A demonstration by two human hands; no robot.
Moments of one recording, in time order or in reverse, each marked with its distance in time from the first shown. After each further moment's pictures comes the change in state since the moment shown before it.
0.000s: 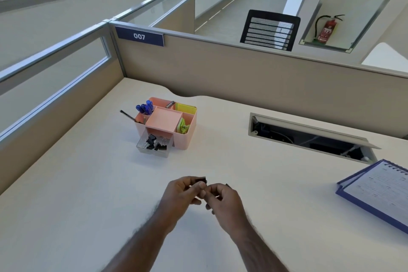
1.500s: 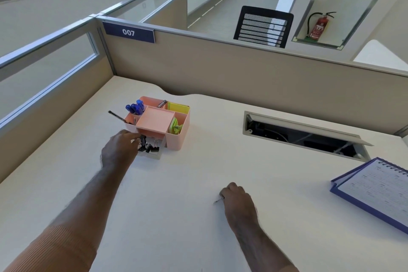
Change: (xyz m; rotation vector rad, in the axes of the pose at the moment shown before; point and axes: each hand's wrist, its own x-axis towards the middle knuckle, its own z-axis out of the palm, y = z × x) left_hand 0.118 0.044 -0.132 1.165 0.590 0.245; right_hand 0.048 0.070 -0.033 -1.088 0.106 -0.225
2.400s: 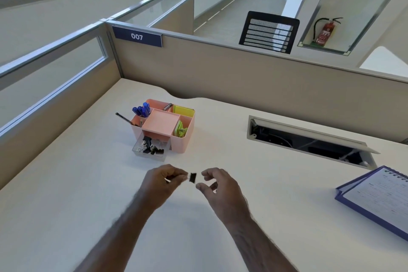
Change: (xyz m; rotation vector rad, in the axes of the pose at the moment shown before) left_hand -0.105 0.054 0.002 -0.685 -0.321 0.170; right_hand 0.001 -0.064 -0.072 0.647 0.050 0.027
